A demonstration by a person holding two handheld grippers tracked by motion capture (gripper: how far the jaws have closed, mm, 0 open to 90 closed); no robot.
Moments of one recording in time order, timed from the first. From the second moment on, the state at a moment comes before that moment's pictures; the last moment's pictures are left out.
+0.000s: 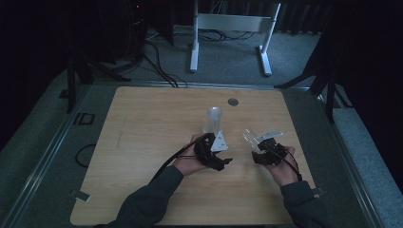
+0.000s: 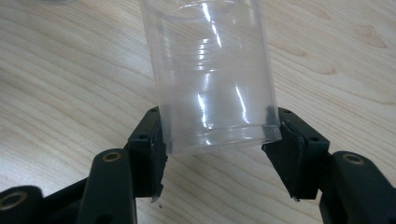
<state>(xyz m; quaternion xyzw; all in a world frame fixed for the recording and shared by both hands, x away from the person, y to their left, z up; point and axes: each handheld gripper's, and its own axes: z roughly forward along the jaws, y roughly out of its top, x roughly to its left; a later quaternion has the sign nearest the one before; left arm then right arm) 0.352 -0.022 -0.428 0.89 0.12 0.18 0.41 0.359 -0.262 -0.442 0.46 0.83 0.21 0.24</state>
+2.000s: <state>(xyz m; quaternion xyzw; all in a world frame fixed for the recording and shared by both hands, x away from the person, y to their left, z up) 0.358 -0.026 -0.425 0.87 0.17 0.17 0.43 0.329 -0.249 -0.456 0.54 0.66 0.35 0.38</state>
